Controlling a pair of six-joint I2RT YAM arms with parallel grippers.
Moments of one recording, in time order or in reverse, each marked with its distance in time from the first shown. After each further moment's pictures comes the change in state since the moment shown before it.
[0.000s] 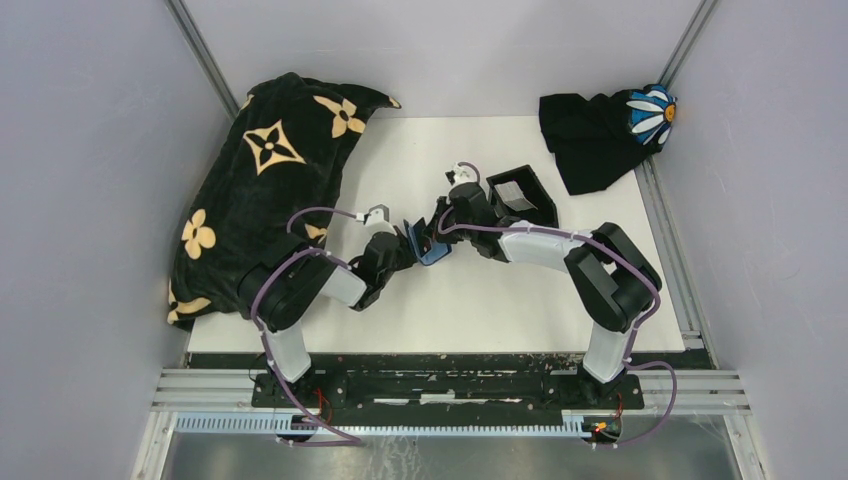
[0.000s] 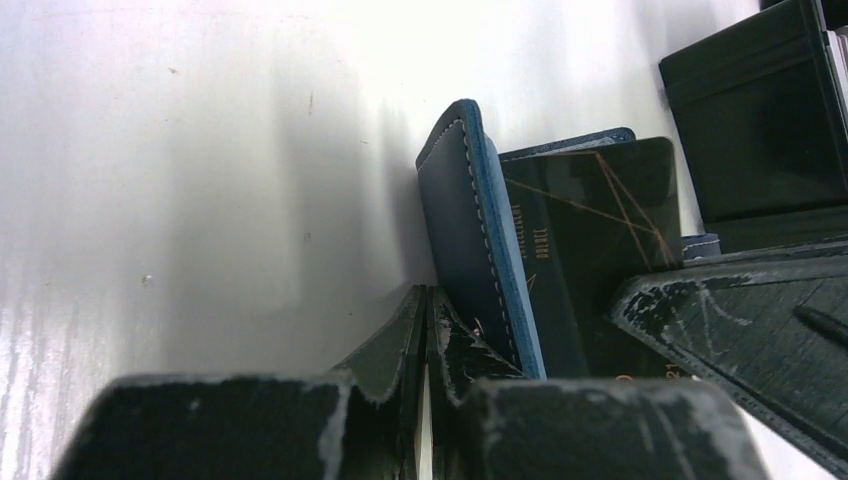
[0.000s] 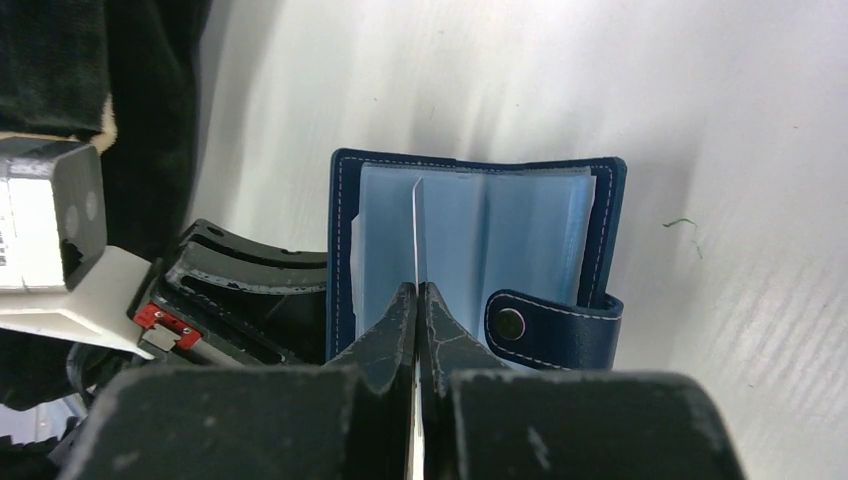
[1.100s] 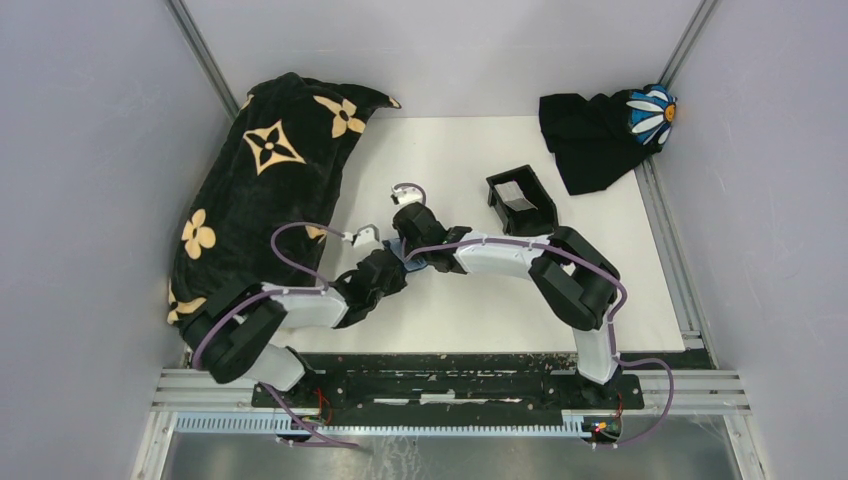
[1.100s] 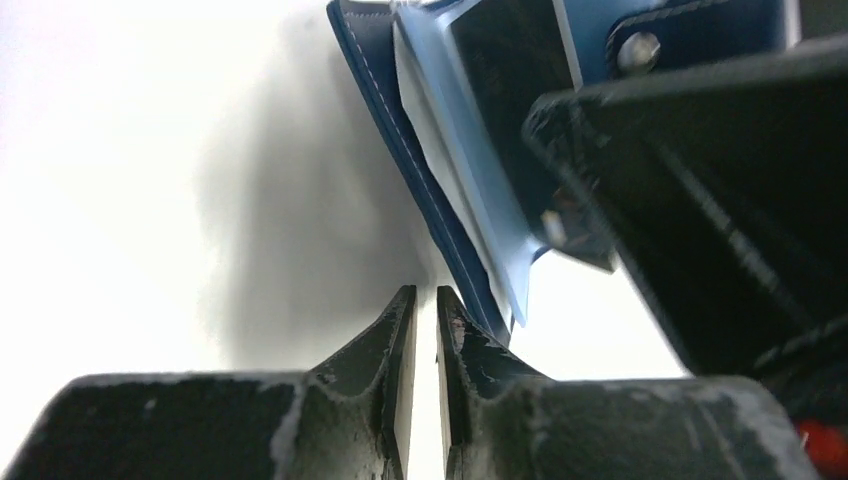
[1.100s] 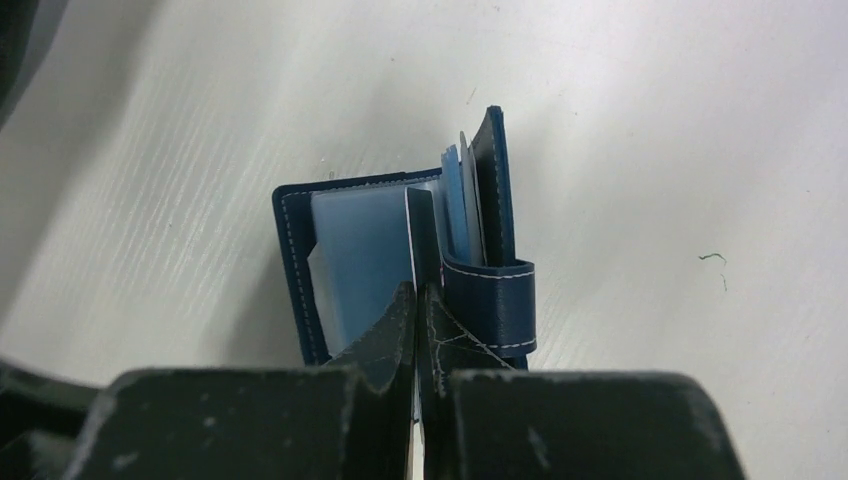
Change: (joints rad) left arm -0.098 -0.300 -0.094 -0.408 -0.125 -0.113; right arm 0.232 0.153 0.224 -0.210 0.375 -0.298
